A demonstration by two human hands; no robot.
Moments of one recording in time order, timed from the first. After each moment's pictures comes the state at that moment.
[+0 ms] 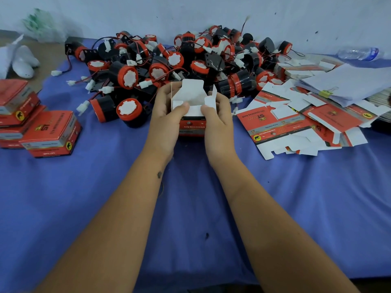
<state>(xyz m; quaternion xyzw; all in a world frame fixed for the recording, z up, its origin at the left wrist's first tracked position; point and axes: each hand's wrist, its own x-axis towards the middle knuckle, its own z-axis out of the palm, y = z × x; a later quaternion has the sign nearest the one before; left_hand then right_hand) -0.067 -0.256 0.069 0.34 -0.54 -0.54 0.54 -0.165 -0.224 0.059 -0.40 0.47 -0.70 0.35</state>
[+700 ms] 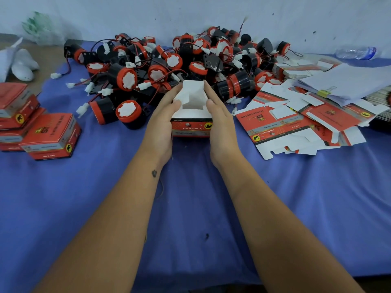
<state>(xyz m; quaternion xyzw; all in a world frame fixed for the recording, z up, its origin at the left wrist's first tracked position) -0.063 -0.269 0.058 0.25 -0.50 -0.63 0.54 -0.172 -0.222 0.065 -0.41 0.42 -0.69 0.42</state>
